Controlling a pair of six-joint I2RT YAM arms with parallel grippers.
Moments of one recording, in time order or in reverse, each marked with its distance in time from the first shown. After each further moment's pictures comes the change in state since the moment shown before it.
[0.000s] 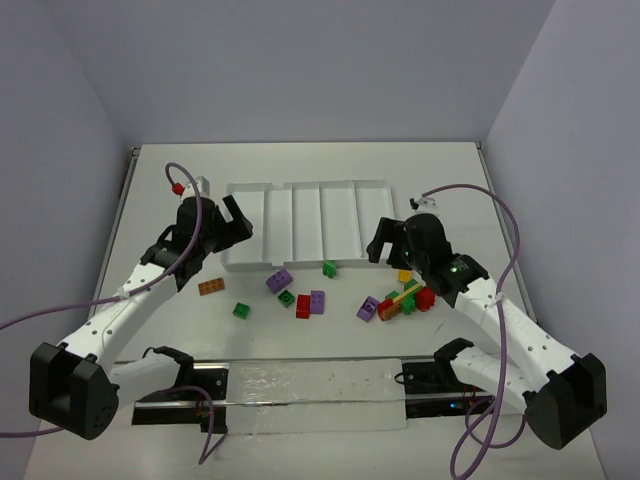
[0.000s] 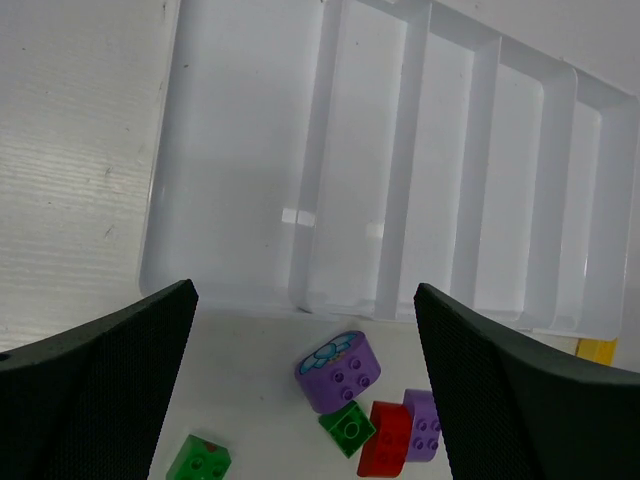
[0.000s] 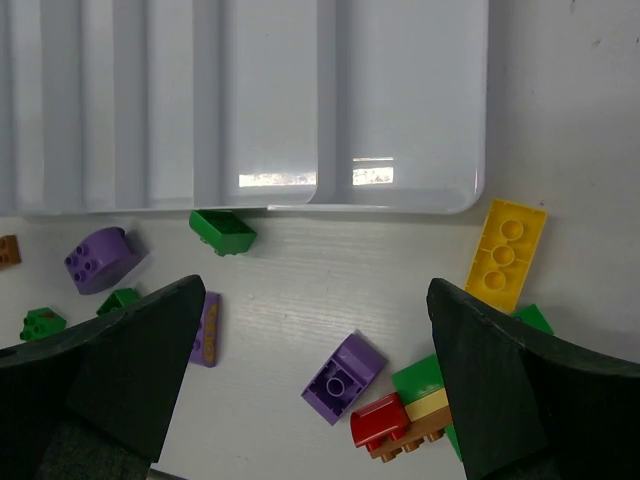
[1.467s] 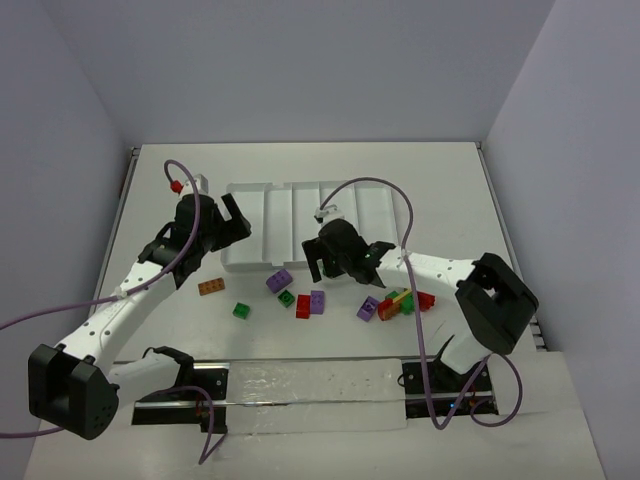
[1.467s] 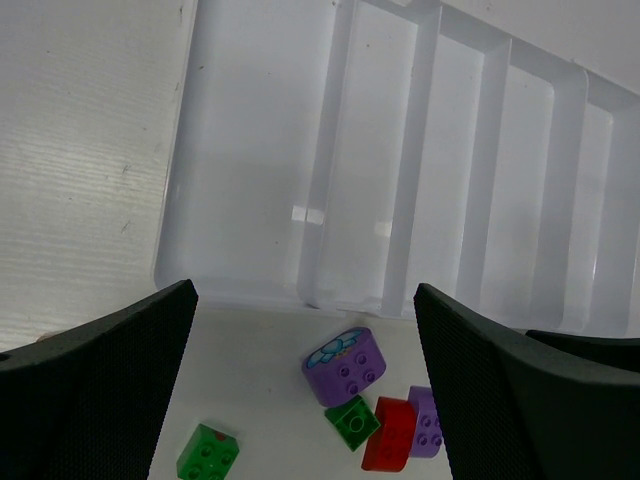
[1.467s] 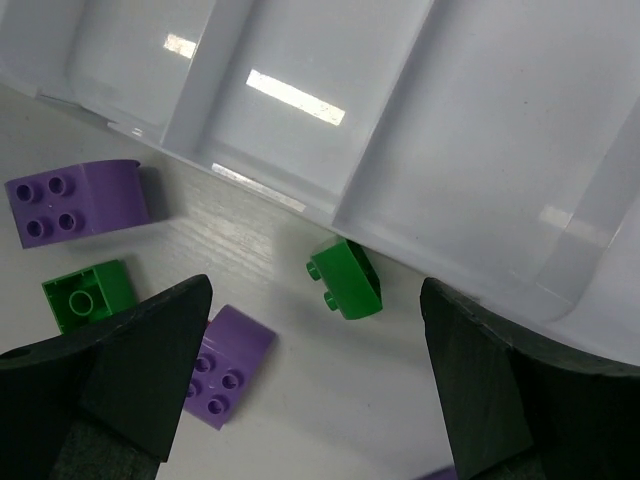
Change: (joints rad) left arm 0.000 0.000 0.040 -0.061 -0.016 0.007; right arm 0.347 0.603 0.175 0.272 0.062 -0.217
